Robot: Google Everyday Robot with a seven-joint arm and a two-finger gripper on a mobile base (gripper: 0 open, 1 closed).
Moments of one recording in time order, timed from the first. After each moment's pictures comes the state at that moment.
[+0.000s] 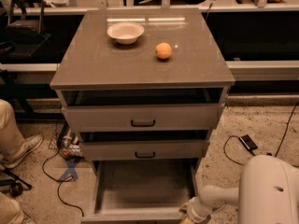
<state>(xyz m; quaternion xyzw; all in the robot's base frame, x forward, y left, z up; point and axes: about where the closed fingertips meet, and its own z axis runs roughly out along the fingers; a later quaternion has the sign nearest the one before) 0.410 -0.172 0.152 -0.60 0.77 0.18 0.11</state>
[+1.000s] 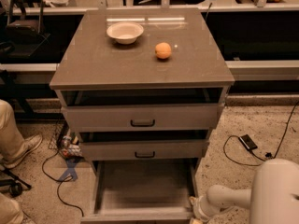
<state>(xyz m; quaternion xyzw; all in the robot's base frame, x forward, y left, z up) 0.418 -0.188 0.171 -0.59 0.78 0.17 0.13</state>
